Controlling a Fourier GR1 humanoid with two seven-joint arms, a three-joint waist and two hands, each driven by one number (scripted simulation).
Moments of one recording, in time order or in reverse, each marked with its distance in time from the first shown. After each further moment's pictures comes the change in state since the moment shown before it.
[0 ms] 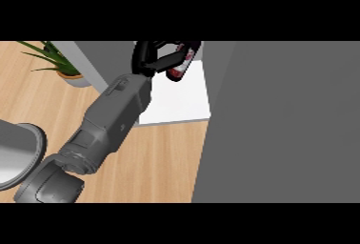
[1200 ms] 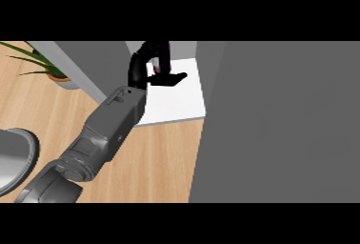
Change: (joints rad) left arm 0.068 0.004 -0.107 0.053 -0.078 0.298 0.087; right arm -0.049 0.016 0.019 0.006 0.012 -0.026 0.030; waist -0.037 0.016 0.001
